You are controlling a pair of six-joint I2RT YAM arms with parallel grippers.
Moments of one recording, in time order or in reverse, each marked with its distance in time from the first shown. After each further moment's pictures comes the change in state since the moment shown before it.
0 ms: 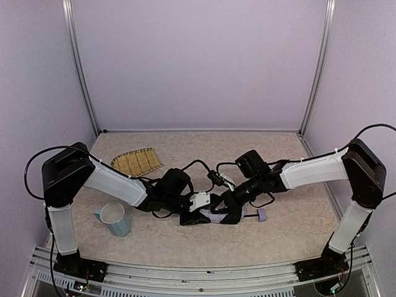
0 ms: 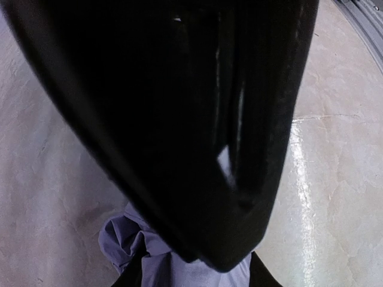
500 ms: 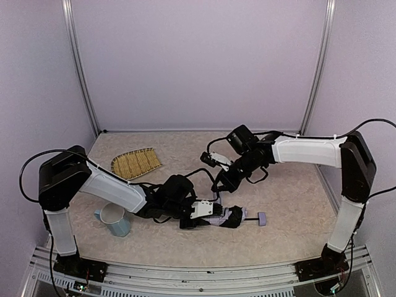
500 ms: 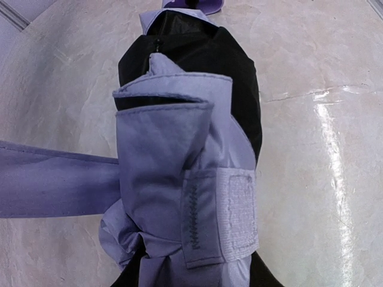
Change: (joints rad) left arm -0.075 -0.033 -0.035 0.003 -0.153 0.135; right arm -0.052 0.121 0.411 -0.424 0.243 -0.359
